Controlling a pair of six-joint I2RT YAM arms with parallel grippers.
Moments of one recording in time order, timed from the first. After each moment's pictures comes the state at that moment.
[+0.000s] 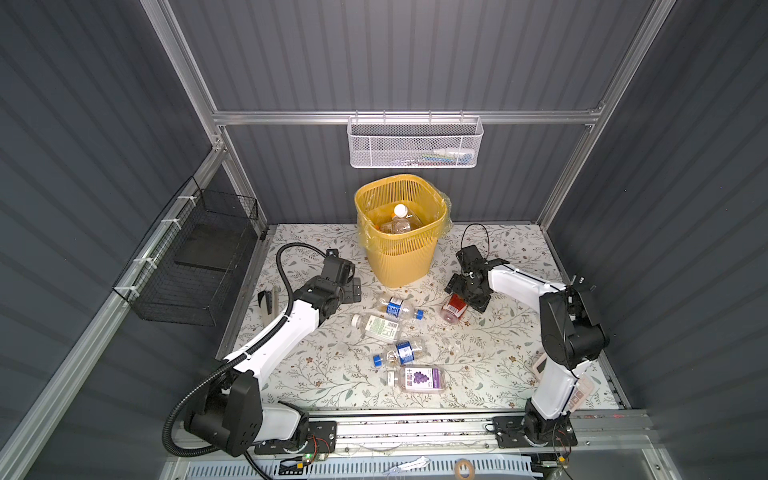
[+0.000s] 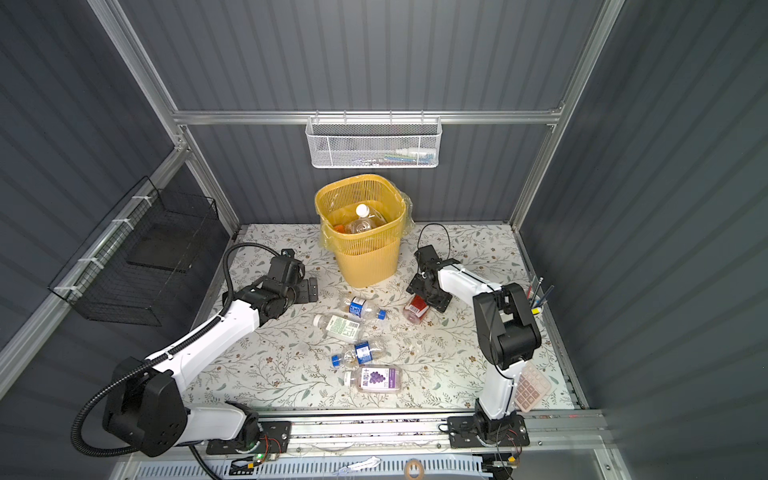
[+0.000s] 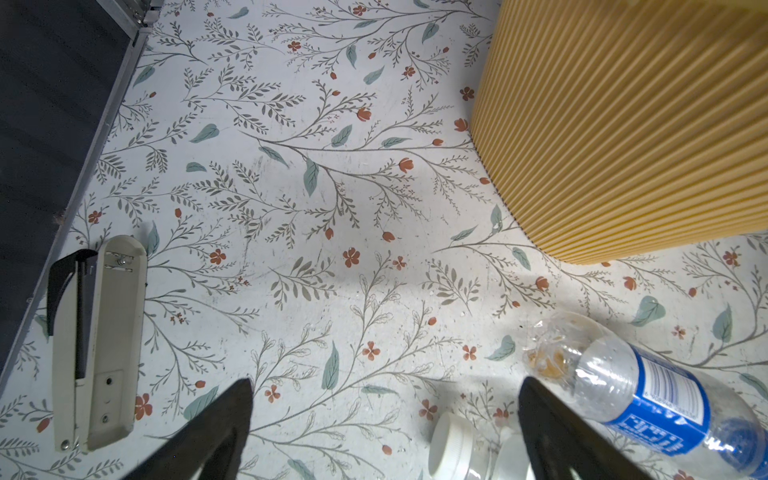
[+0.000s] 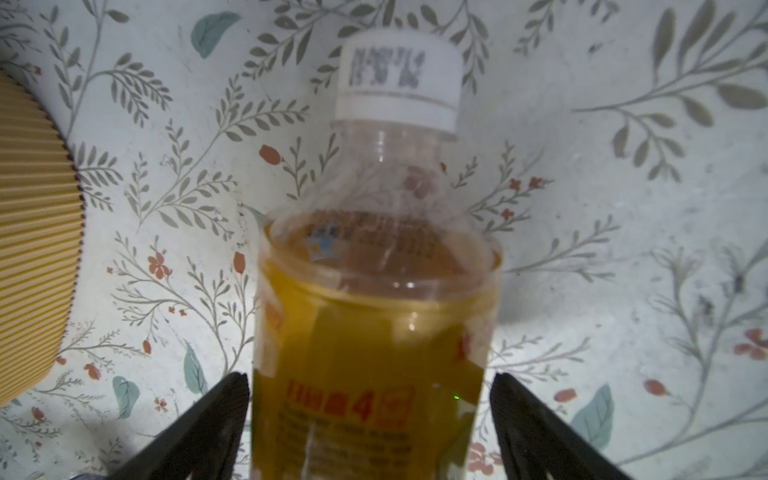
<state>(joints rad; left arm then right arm) -0.43 1.36 0.99 -0.48 -0.32 -0.32 0.36 1.86 1.26 -0.67 0.05 0.87</state>
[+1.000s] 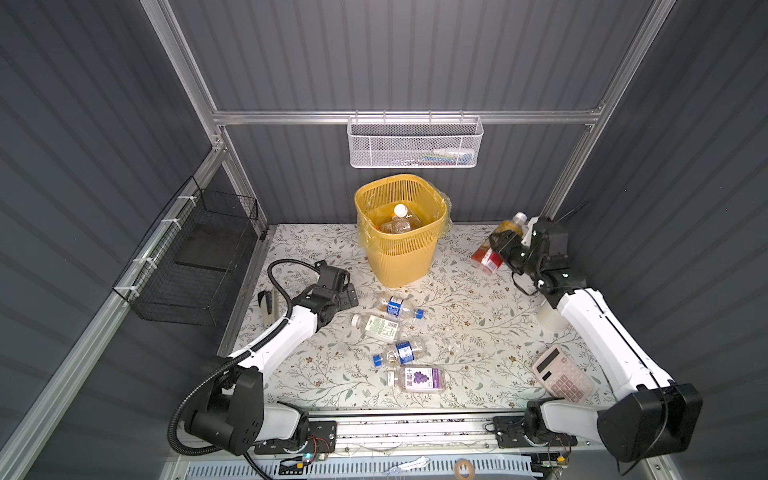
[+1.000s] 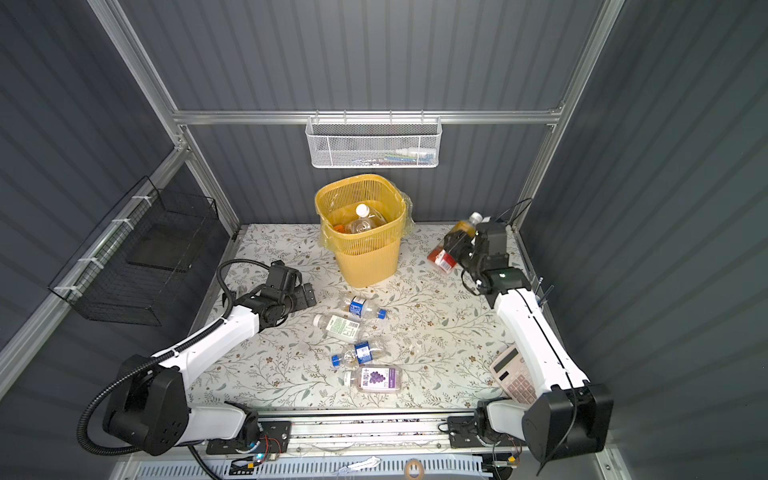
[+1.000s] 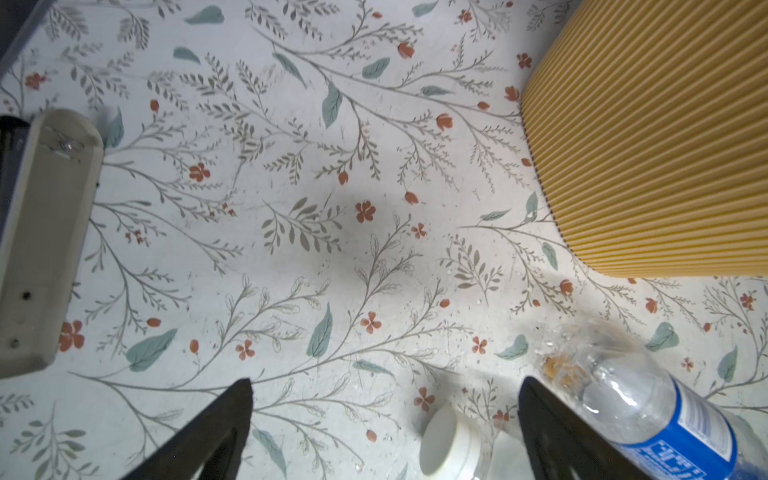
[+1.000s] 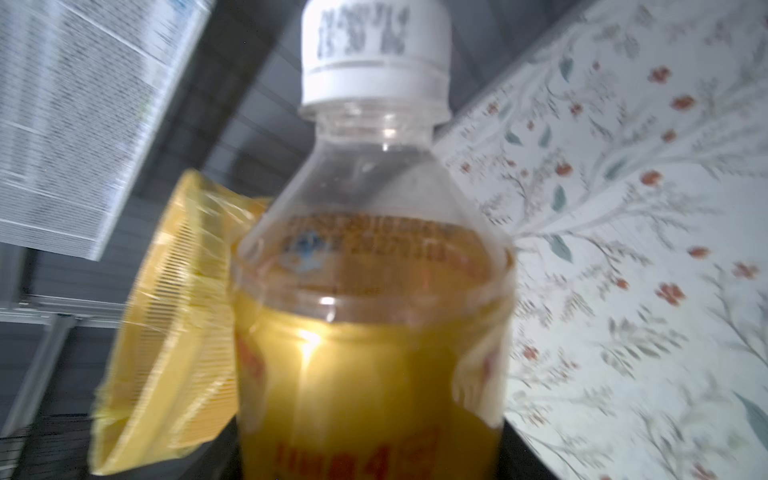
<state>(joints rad) -0.39 1.36 0.87 -0.42 -0.26 -0.55 0.14 1.30 1.25 -0.35 -0.12 0.82</state>
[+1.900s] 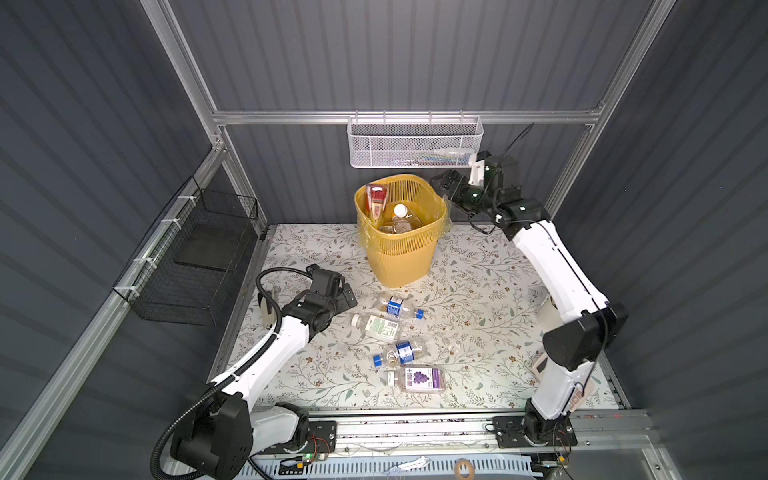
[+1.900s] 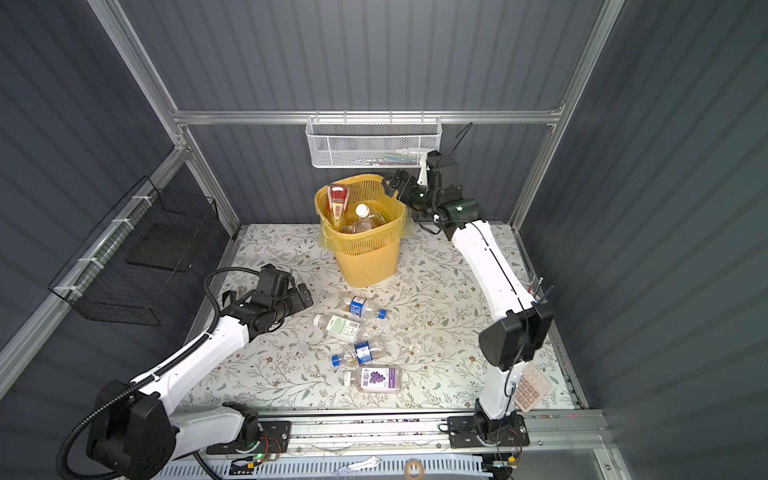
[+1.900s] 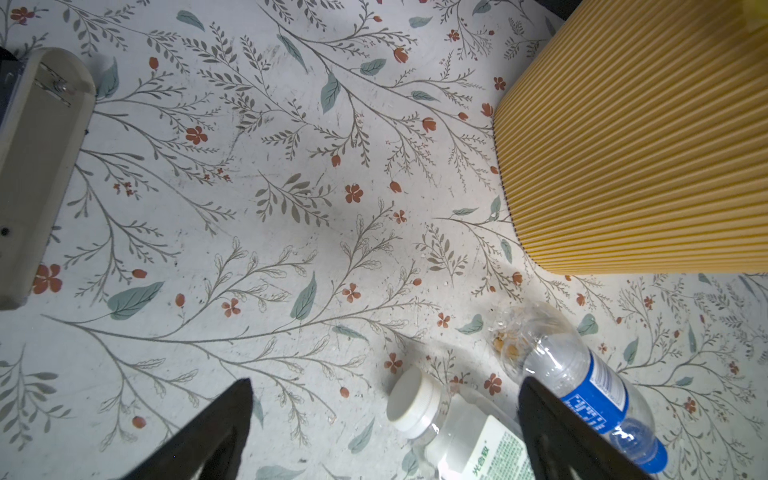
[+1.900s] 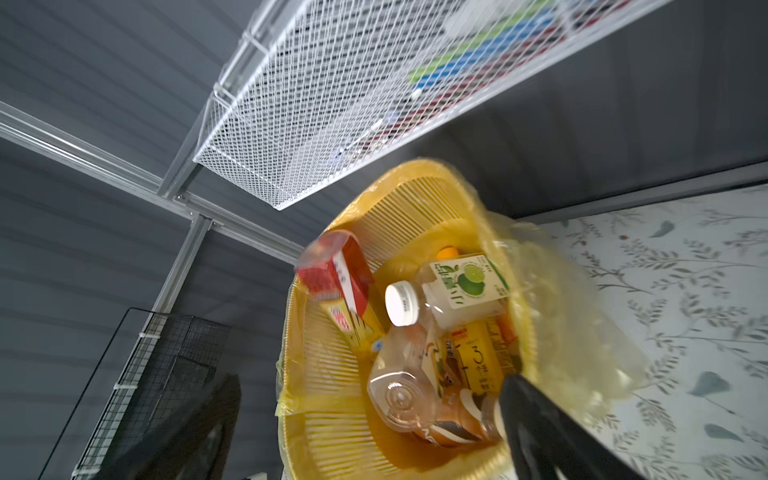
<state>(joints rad) -0.39 1.23 0.84 -0.47 -0.21 -0.67 0.35 1.76 1.99 -0.55 -0.21 0.72</state>
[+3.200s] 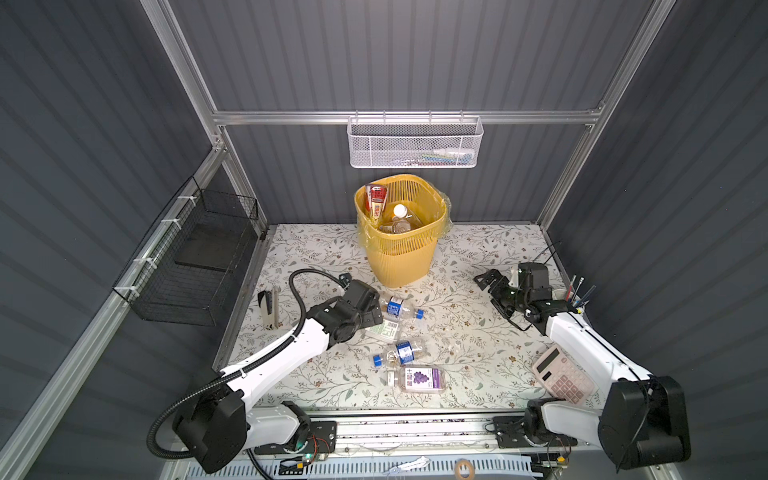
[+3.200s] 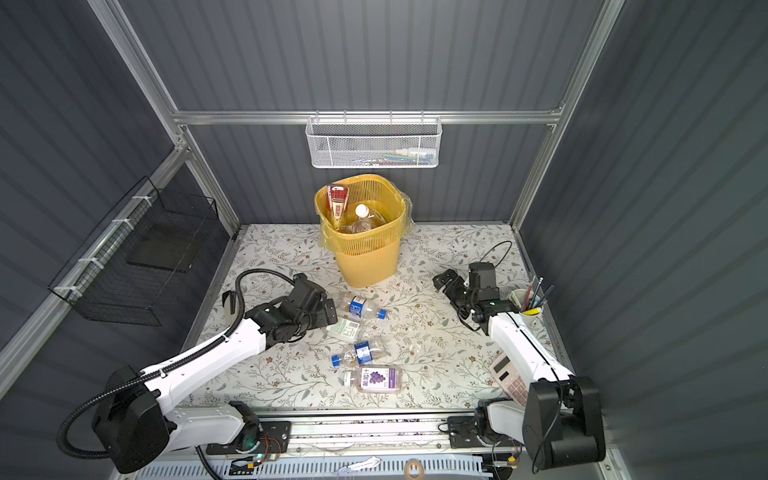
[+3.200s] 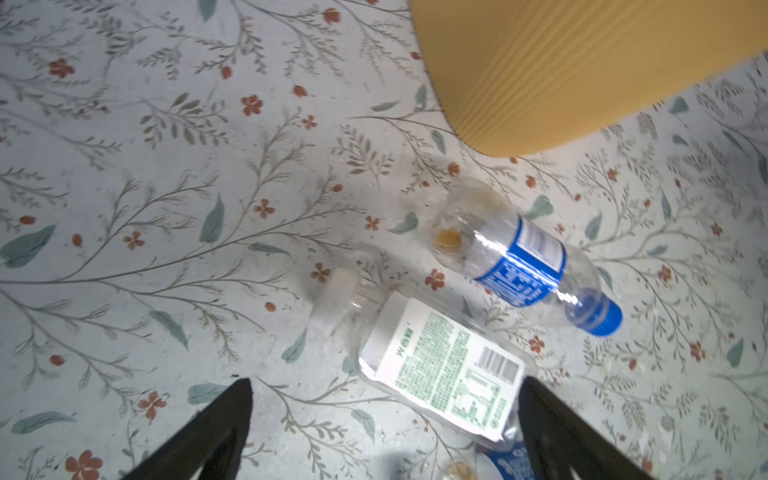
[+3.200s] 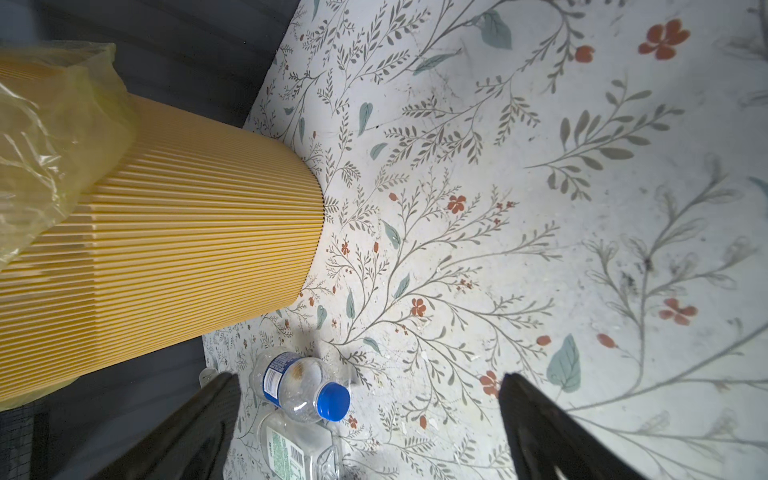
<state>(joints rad) -0.75 1.29 0.92 -0.60 -0.29 -0.70 0.10 1.23 0.76 -0.24 -0.28 0.91</state>
